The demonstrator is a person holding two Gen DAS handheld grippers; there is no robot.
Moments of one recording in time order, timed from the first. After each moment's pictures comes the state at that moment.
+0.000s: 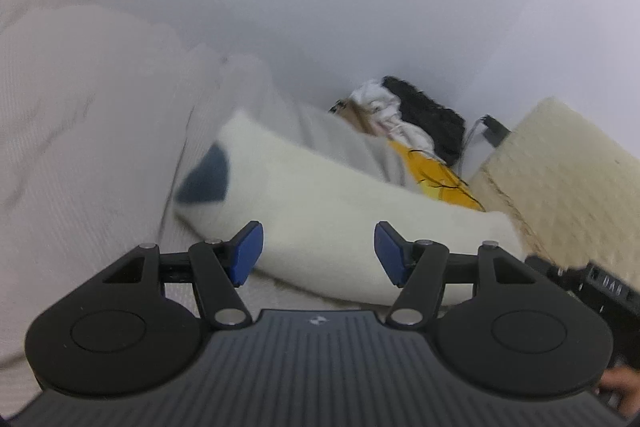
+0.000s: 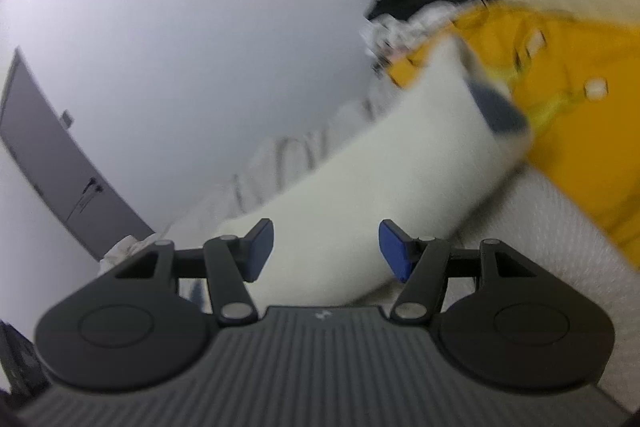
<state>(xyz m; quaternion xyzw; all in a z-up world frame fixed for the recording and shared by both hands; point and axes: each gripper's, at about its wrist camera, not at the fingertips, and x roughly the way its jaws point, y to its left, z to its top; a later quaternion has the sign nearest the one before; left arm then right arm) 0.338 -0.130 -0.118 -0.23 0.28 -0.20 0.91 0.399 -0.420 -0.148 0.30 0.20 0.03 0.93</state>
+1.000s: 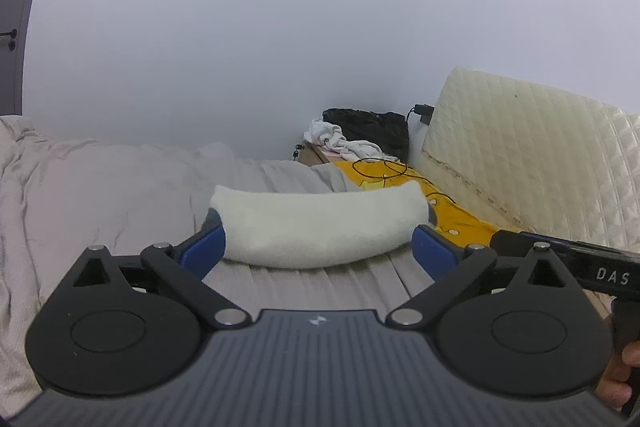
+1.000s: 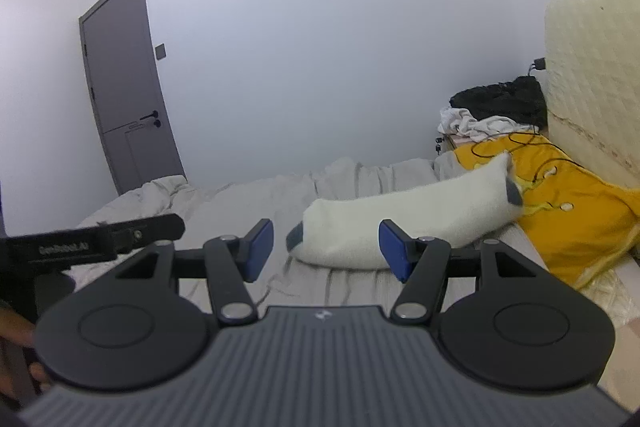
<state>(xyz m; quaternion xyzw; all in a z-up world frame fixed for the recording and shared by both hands) 0.071 -0.099 0.009 -0.07 0.18 -0.23 0.95 0.175 -0.338 -0.067 0.10 0.14 0.08 0.98</state>
